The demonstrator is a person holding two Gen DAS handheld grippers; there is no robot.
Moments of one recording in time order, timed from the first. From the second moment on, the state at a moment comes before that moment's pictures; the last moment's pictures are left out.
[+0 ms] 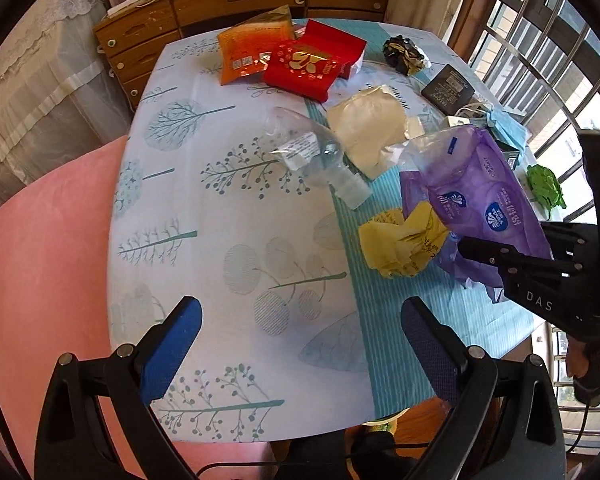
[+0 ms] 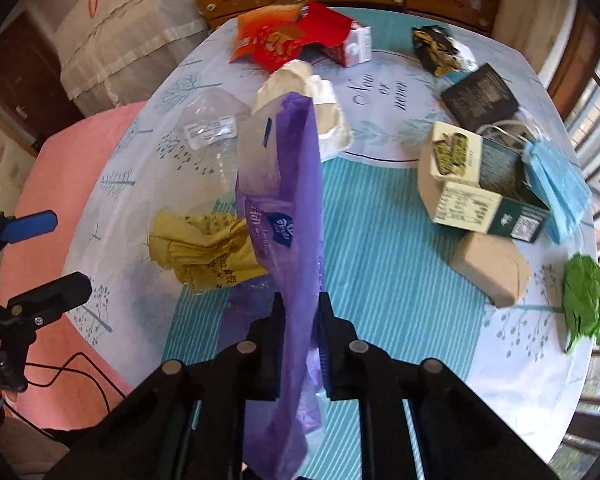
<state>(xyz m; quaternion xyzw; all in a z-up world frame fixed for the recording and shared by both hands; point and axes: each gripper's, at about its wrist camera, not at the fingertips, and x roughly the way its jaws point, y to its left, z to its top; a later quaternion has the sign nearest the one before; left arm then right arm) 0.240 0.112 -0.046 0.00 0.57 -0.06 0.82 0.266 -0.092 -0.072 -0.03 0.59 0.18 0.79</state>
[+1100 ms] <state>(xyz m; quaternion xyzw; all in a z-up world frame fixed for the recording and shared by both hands) 0.276 0.018 -0.094 0.06 0.60 -0.27 0.75 0.229 -0.117 -0.087 0.03 0.59 0.03 0.81</state>
